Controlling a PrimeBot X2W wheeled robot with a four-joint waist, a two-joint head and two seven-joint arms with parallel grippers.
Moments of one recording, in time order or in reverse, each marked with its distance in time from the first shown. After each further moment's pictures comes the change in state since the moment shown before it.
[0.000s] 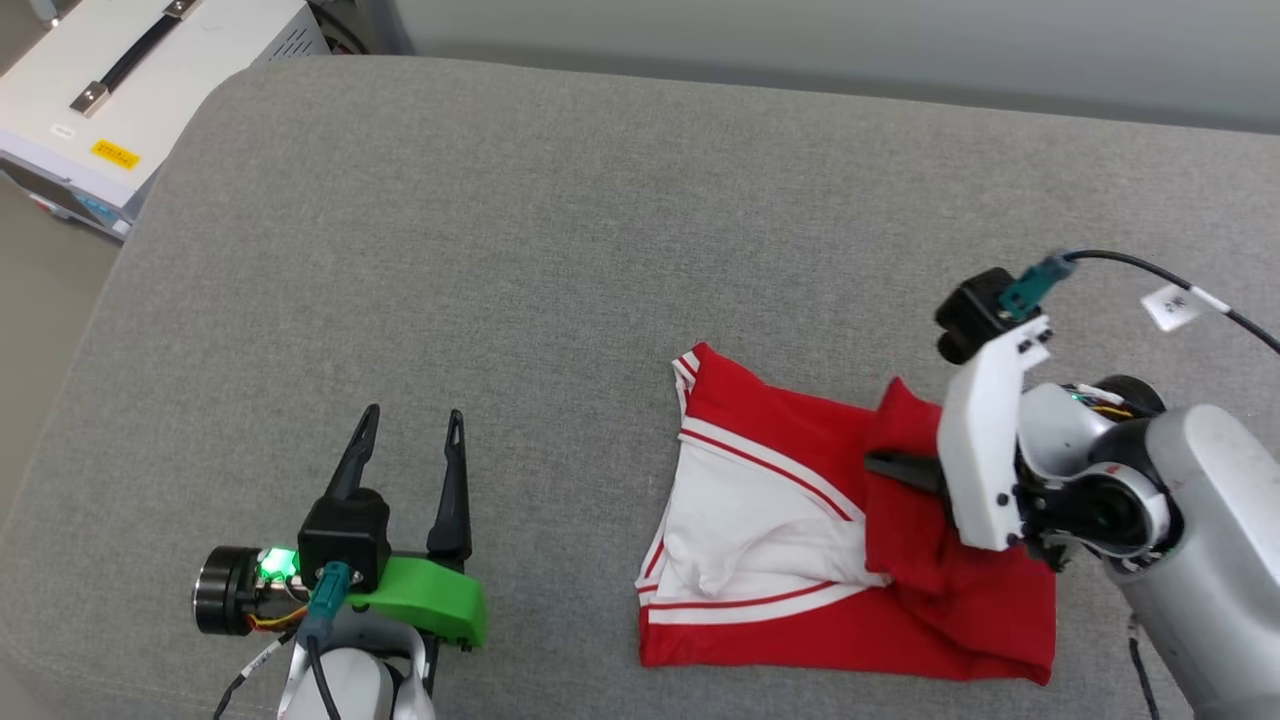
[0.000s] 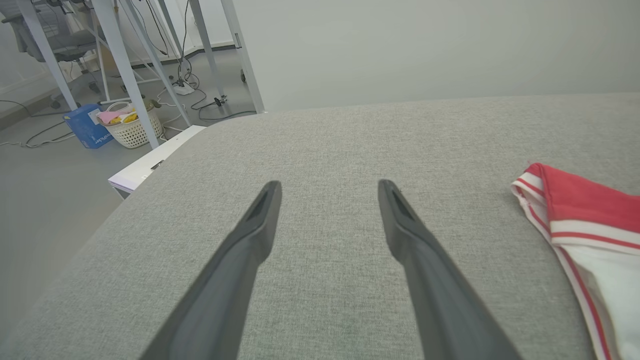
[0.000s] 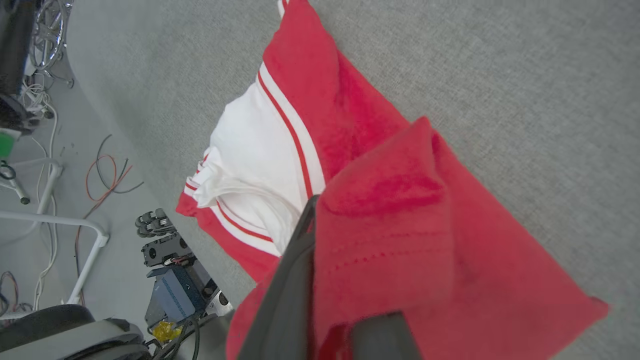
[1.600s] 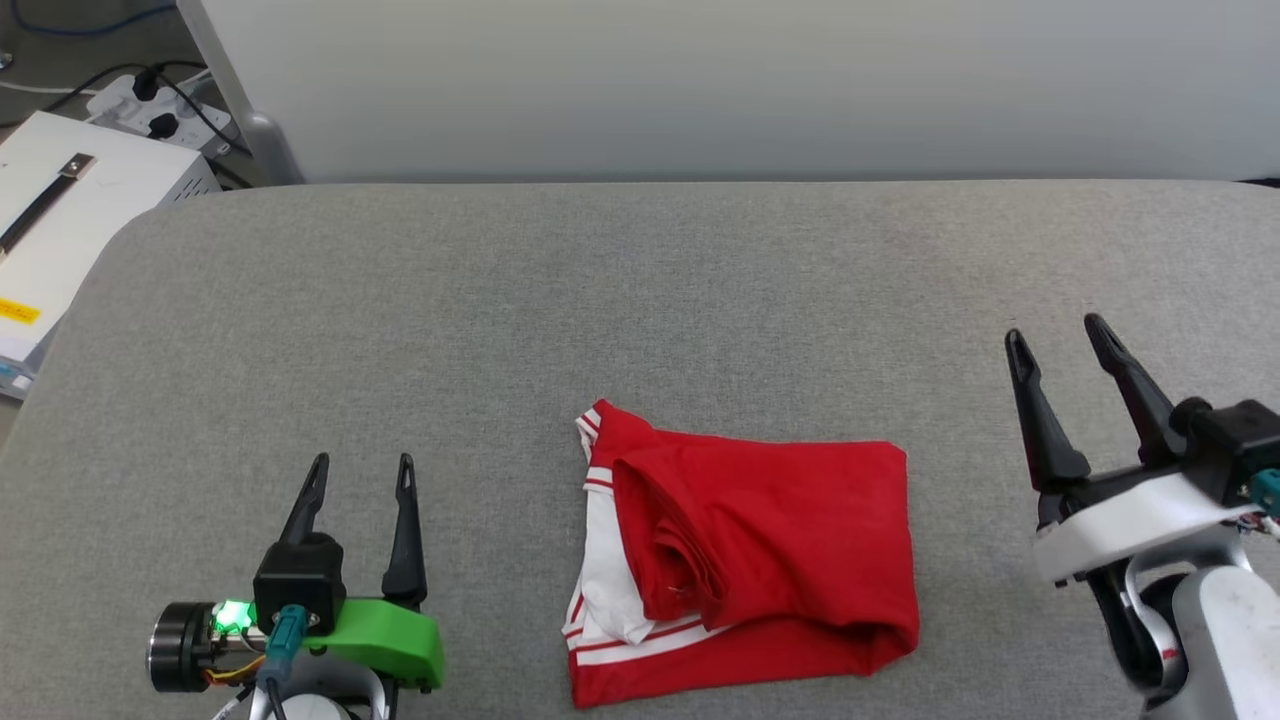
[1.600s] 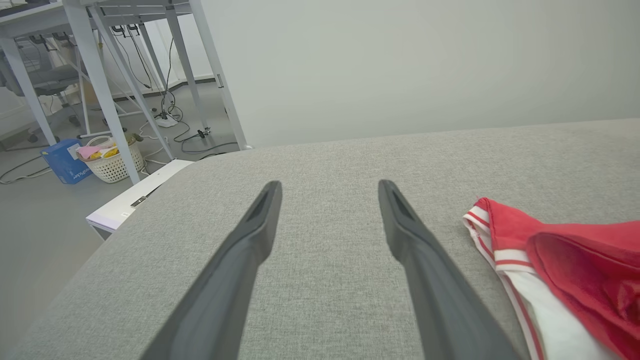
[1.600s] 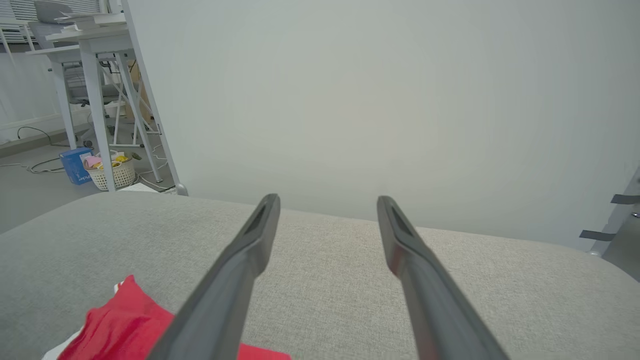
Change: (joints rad) left arm 0.075 -0.019 0.112 -0.006 0.045 -0.033 0.000; right arm 0.289 0.162 -0.331 0.036 -0.562 0.000 -1.179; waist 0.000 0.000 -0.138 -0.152
